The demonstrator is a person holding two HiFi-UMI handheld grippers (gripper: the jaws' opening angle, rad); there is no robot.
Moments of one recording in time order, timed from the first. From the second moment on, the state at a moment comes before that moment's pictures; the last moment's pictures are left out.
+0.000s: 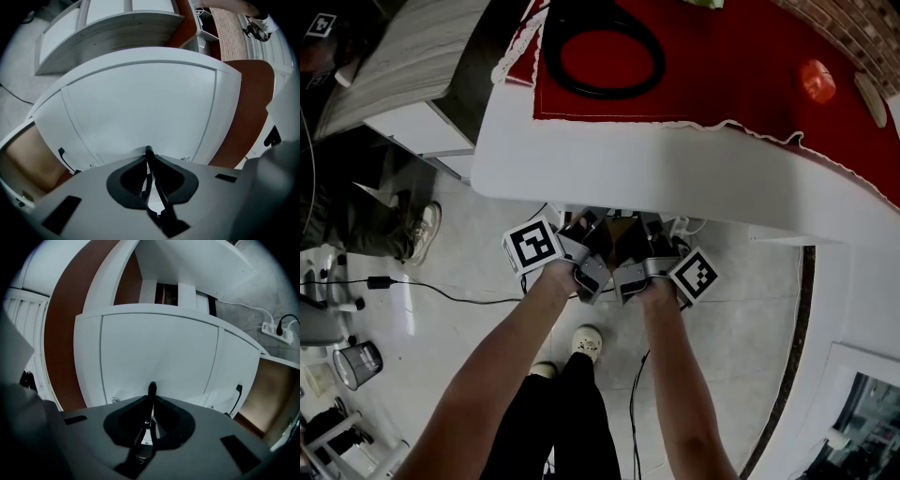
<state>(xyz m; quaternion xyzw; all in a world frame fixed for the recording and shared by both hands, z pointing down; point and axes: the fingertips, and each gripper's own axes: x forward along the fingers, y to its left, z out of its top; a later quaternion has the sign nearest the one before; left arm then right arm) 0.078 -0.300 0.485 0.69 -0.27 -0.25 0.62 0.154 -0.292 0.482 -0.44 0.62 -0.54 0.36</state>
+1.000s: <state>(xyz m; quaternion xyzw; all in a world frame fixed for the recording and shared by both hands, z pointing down) 0.072 -0.247 0.480 0.66 -0.28 -0.27 0.64 0.146 -0.238 0.479 -0.44 0.62 -0.54 0.36</state>
